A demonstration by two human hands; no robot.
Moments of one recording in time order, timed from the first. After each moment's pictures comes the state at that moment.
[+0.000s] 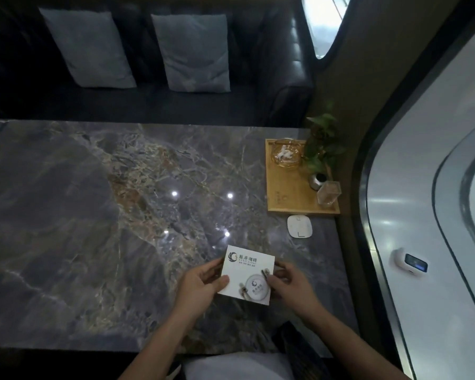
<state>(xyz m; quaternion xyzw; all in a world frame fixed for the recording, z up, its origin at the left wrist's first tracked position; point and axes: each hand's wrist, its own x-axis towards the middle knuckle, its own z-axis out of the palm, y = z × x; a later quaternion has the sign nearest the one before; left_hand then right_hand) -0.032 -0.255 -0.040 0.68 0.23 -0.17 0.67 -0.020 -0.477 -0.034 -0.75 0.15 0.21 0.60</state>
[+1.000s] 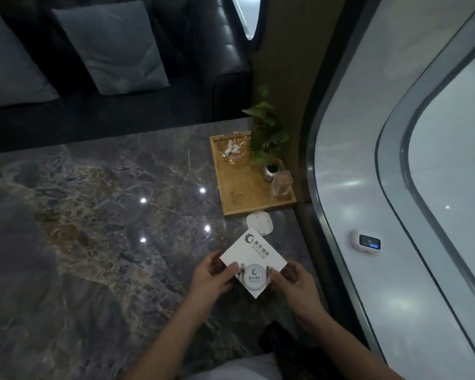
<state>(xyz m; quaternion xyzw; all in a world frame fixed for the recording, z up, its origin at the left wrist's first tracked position) 0.030 -0.349 -0.040 0.61 0.25 -0.27 0.70 -0.025 -0.537 -0.051 -0.61 0.33 0.08 0.72</state>
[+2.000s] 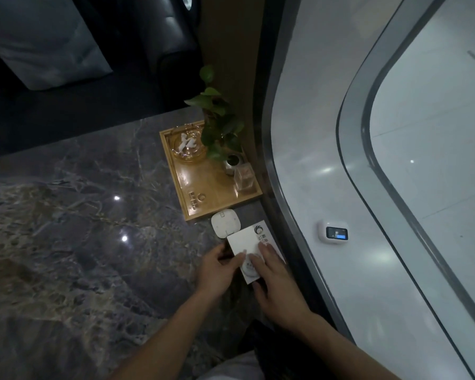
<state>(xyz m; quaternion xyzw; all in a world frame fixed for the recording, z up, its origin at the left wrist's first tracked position) 0.060 -0.434 -0.076 0.70 0.14 -0.32 0.62 -0.026 -0.571 -0.053 -0.93 0.07 0.12 0.34</state>
